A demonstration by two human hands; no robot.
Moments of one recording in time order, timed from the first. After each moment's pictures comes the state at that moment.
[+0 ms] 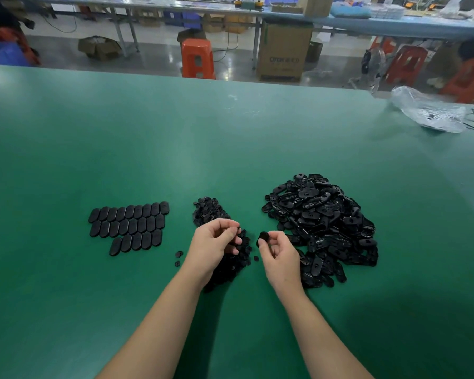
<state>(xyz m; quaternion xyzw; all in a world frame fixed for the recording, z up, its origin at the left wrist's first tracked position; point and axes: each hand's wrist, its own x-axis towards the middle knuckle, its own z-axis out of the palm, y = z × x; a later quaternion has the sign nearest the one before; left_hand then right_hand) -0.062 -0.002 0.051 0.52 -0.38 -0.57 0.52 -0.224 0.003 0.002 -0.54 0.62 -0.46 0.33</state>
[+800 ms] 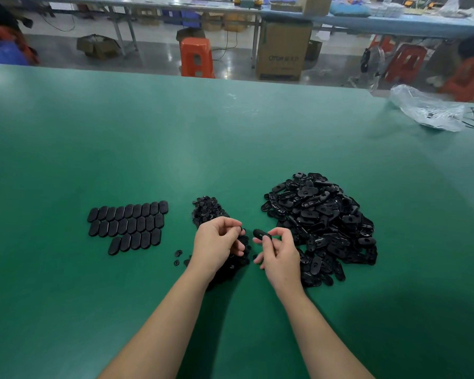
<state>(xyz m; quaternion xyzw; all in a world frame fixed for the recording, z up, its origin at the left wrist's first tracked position) -0.071 -0.009 0.047 0.57 -0.41 -0.52 0.48 -0.223 0.006 0.006 -0.51 0.60 -0.47 0.39</state>
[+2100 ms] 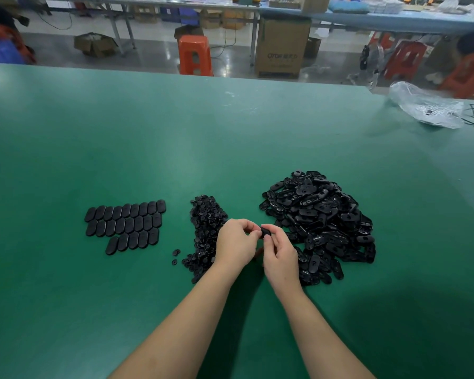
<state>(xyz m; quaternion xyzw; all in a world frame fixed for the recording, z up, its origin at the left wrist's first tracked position) -0.114 -0.018 0.056 0.68 -0.56 -0.36 0.31 -0.226 0.010 0.012 -0.53 0.60 -0.47 0.36</state>
